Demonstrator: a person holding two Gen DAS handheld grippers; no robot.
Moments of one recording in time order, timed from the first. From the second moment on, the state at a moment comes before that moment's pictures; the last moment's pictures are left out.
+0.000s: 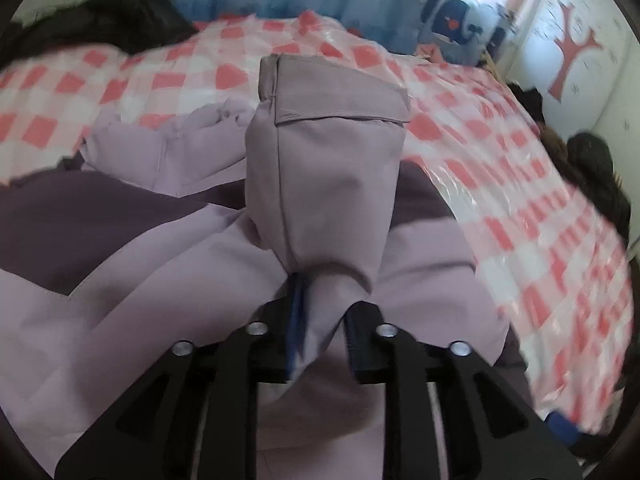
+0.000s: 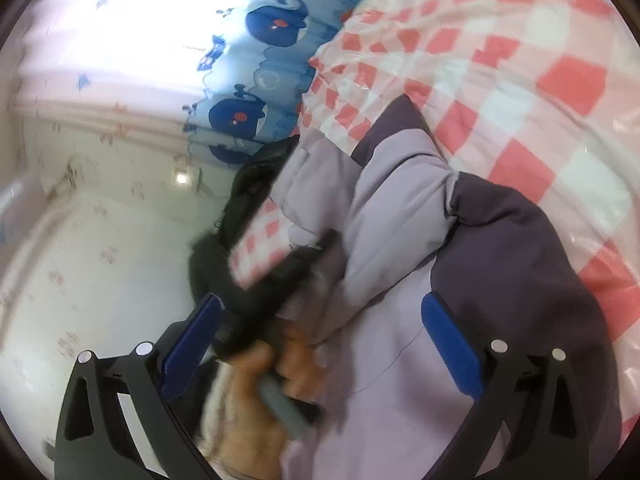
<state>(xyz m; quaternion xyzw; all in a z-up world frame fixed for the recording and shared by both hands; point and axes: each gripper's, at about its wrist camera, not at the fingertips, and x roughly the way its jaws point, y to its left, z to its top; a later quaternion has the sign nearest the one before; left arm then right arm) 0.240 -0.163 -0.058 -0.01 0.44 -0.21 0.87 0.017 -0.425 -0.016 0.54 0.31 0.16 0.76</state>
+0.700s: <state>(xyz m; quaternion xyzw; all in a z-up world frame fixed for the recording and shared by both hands) 0.069 0.041 0.028 -0.08 0.39 -0.12 0.91 0.082 -0.407 0.003 0.52 0.32 0.18 0.77</state>
